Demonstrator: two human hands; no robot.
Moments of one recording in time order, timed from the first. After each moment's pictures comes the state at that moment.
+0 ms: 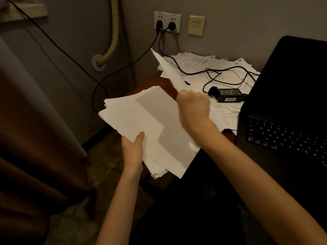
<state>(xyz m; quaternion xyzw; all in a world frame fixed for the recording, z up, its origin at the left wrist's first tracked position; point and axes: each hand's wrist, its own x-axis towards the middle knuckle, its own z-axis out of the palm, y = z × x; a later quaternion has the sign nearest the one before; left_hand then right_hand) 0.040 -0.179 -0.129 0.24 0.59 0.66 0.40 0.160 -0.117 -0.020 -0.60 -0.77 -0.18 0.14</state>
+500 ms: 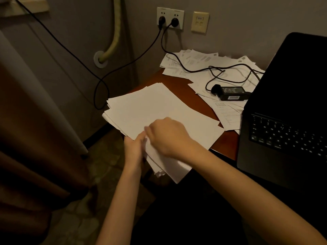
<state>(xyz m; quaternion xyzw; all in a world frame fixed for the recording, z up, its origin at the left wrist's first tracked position) 0.038 -0.177 -0.128 0.19 0.60 0.64 0.44 0.128 -0.158 -0.055 -0.48 -0.87 0.11 0.07</state>
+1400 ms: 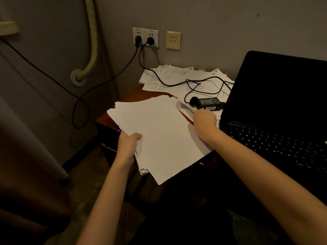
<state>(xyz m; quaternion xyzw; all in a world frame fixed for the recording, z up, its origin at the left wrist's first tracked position) 0.042 -0.119 -0.110 0.33 0.57 0.57 0.48 0.249 -0.040 -0.071 -0.71 -0.70 -0.09 -0.08</state>
